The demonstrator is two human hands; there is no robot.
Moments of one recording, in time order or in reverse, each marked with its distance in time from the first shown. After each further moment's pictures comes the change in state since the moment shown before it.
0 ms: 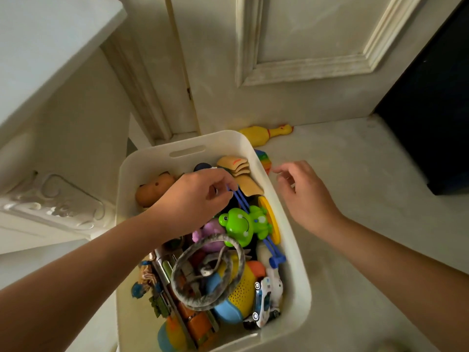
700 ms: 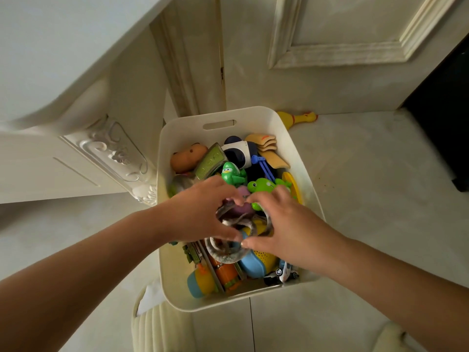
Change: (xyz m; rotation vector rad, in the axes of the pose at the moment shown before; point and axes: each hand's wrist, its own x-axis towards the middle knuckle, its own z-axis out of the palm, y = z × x) left_hand -0.080 -0.028 0.002 0.313 -0.274 0.012; right_hand -0.088 -0.097 0.000 -0.159 -0.607 -0.122
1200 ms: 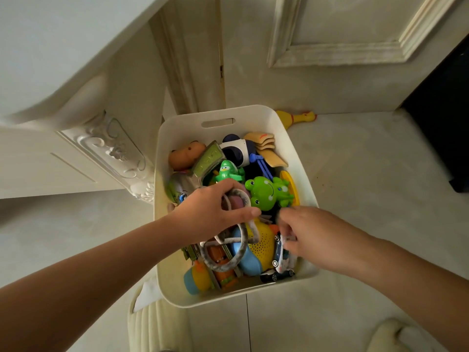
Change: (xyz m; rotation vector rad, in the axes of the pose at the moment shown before) left_hand 0.003 0.022 0.012 -0.412 0.104 -0.218; right_hand -0.016 0.021 -0.015 -0.275 -0.184 0.049
